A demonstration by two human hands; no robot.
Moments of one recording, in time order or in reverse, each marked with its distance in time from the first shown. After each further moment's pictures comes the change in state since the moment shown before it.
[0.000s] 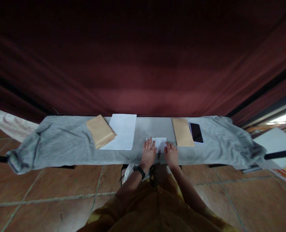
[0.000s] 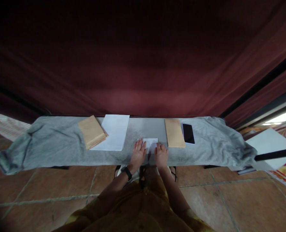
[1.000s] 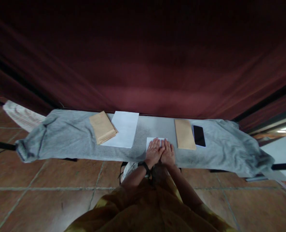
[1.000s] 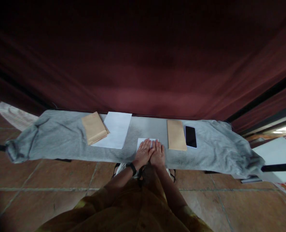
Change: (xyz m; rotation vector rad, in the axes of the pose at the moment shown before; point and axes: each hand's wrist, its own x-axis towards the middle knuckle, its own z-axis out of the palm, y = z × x) left_hand 0.016 0.023 0.020 0.074 -0.130 0.058; right_hand -0.002 -0.011 0.010 -0.175 -0.132 -0.230
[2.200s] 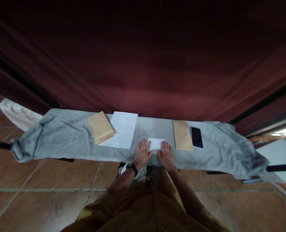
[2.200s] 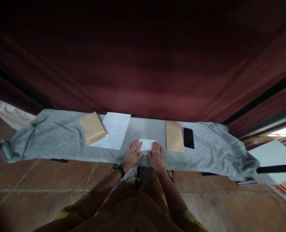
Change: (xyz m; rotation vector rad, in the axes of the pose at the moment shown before) left_hand -0.028 -0.050 -0.008 0.134 0.128 0.038; right_hand -0.005 0.013 0.015 0.057 0.210 -0.059
